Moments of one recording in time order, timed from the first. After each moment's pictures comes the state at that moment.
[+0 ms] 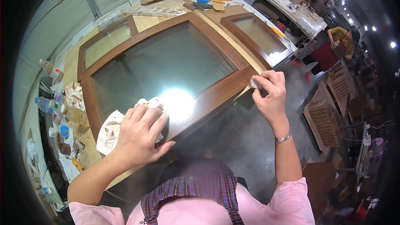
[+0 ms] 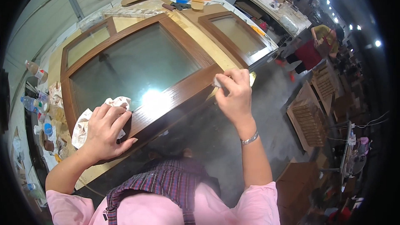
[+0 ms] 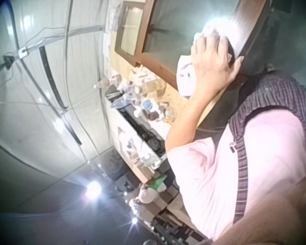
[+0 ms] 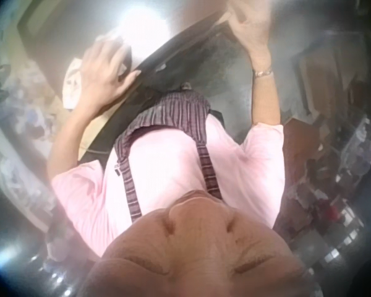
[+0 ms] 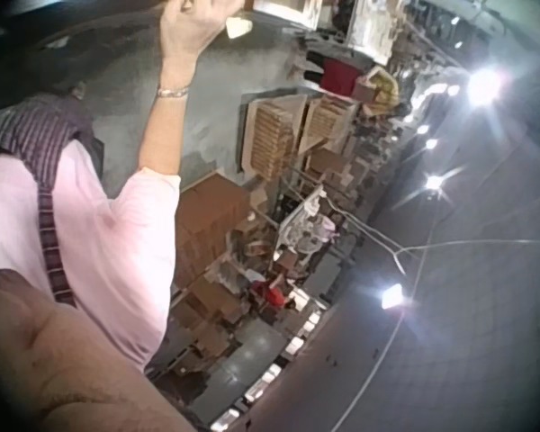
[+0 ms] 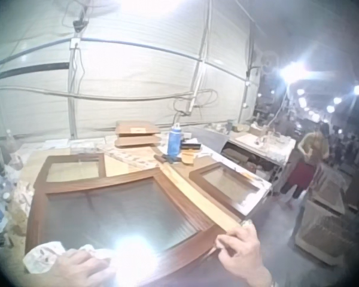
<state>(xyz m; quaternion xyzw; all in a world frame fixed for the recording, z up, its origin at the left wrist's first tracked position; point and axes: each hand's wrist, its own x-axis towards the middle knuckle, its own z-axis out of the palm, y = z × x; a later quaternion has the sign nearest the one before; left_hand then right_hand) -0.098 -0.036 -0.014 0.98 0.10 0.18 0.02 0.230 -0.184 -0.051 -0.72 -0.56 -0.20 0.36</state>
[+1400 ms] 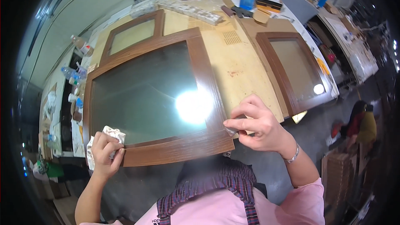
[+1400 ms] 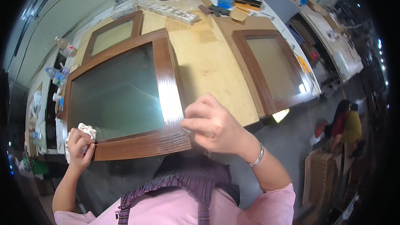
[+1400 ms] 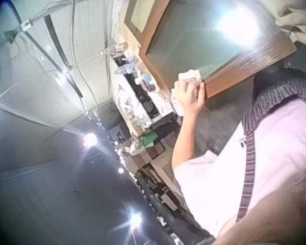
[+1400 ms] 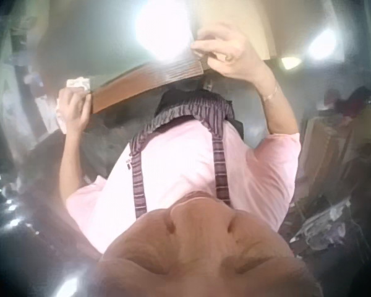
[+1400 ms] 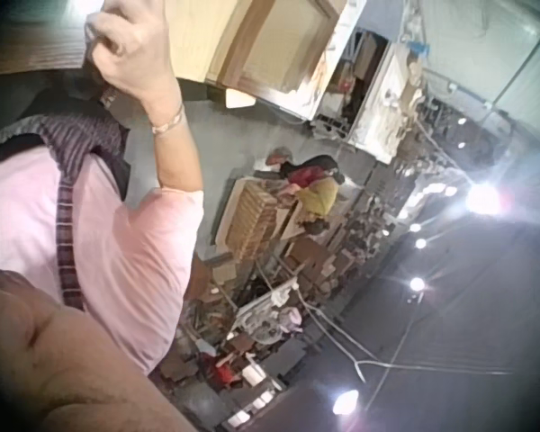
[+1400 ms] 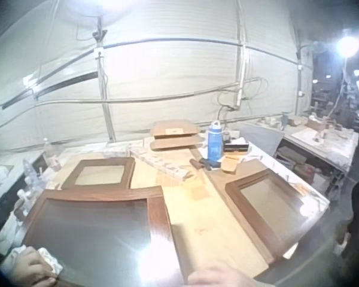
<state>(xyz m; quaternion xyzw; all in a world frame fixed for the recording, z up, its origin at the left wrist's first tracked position) -0.048 -0.068 -0.015 0.89 0.41 0.21 0.02 0.389 -0.083 -0.051 -0.37 -0.81 0.15 0.42</state>
